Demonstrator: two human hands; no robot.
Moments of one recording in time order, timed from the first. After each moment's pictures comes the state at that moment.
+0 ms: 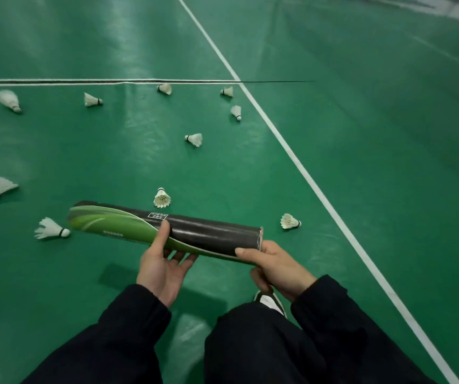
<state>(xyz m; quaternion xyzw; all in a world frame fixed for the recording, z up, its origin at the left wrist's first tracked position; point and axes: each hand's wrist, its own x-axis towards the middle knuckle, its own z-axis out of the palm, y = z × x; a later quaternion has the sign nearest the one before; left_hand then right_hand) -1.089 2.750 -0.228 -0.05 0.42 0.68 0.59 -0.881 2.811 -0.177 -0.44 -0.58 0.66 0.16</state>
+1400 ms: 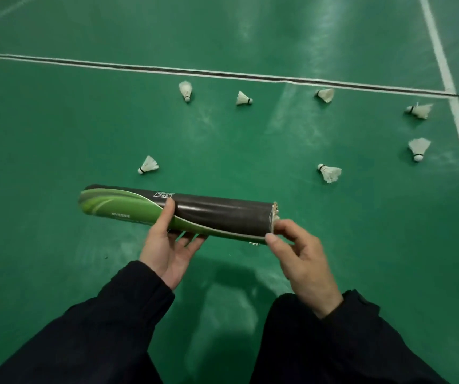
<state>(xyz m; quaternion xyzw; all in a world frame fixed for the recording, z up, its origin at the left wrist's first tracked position) -1.213 2.886 -0.191 -0.18 0.50 0.79 0.31 -1.049 3.046 -0.202 -0.18 -0.68 0.67 0.22</state>
